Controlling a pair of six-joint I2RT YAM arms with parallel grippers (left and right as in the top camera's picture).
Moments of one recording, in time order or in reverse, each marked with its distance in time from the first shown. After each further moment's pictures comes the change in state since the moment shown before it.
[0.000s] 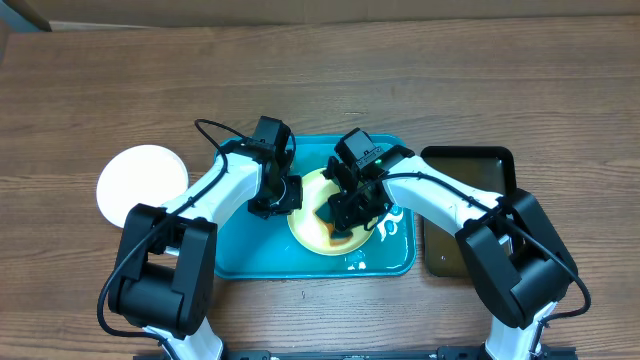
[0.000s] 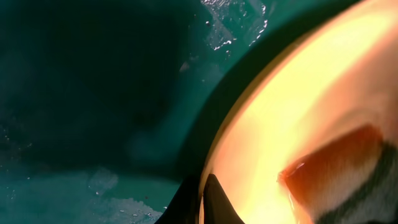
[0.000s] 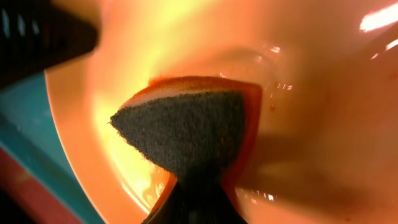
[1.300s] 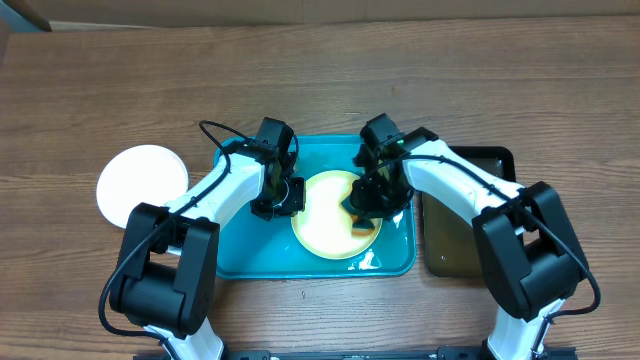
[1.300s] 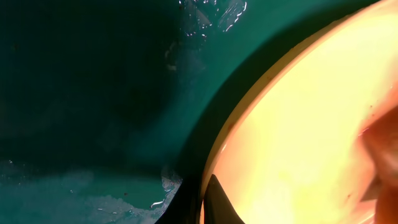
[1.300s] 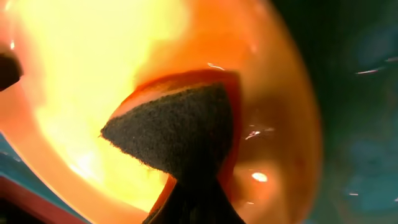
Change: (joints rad) left arm -0.012 0.005 0.000 -0.006 0.031 0.000; right arm -0.106 0.000 0.042 -0.193 0.031 0.090
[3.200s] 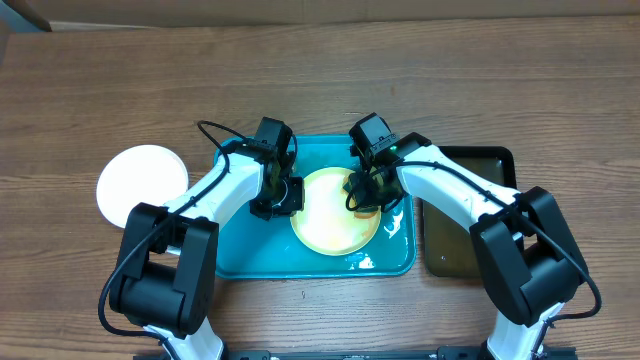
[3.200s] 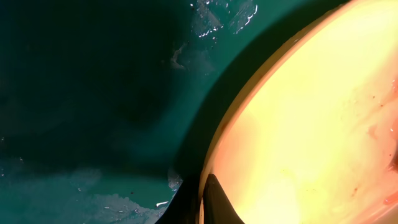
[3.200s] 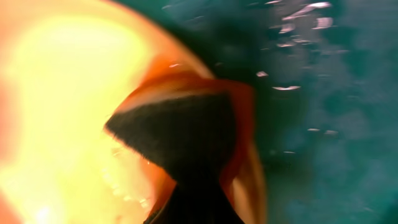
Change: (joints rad) left arm 0.006 0.000 0.000 -0.003 -0.007 -0.008; right arm 0.027 -0.014 -0.009 0.135 0.190 -0.046
